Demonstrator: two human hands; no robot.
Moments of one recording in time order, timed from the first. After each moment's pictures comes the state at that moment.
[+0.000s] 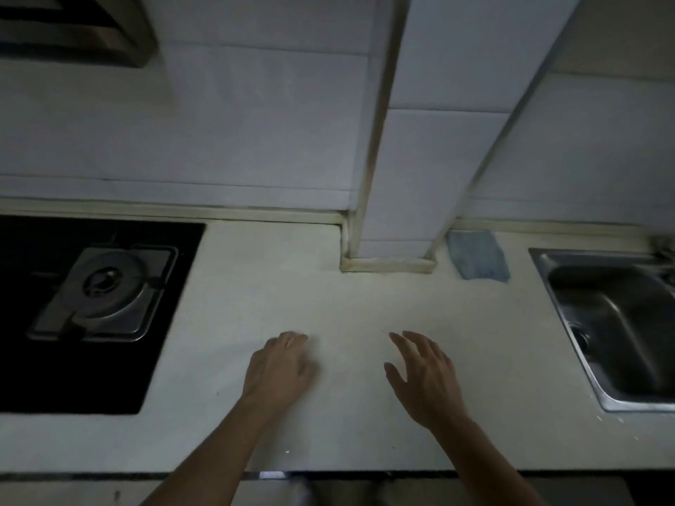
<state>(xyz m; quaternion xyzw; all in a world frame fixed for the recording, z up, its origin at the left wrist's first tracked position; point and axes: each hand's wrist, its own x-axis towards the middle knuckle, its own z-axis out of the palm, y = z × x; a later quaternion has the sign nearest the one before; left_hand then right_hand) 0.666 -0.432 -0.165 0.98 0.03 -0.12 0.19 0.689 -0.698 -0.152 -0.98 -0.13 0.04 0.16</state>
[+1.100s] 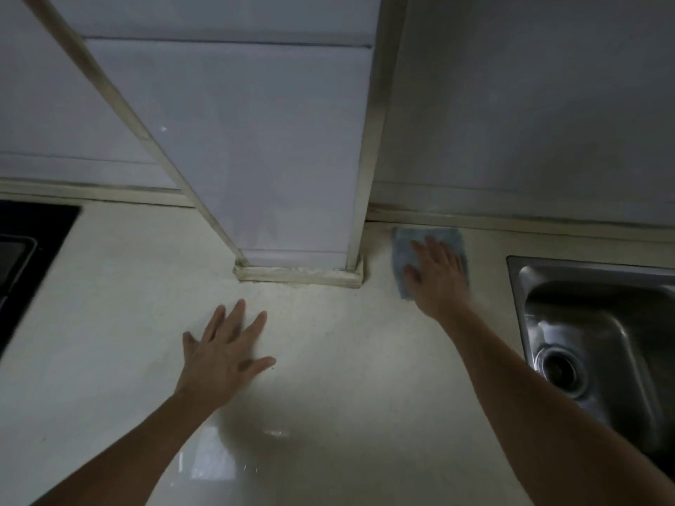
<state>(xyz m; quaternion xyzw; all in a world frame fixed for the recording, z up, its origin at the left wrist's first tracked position) 0.797 -0.554 -0.241 0.98 0.08 -0.19 0.08 1.004 -0.889 -0.231 -0.98 -0.11 0.11 0.13</state>
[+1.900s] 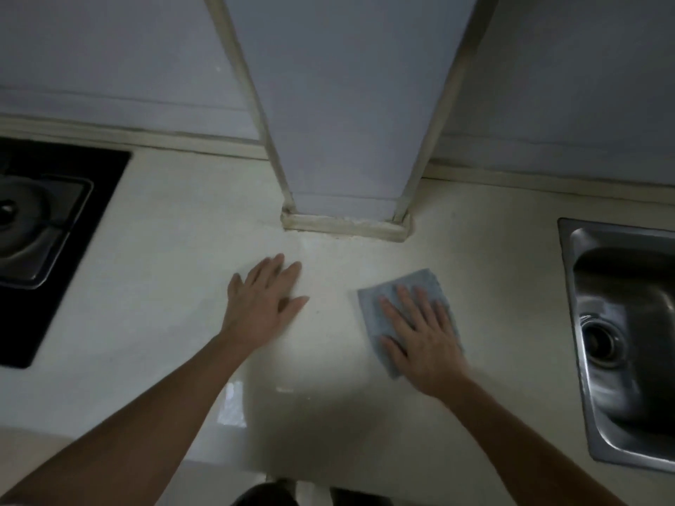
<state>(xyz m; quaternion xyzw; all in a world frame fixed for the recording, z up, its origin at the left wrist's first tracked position) 0.785 -0.546 -0.239 0.98 0.09 -0.15 0.10 0.819 -0.859 -0.267 -0.94 -0.29 0.16 0.05</state>
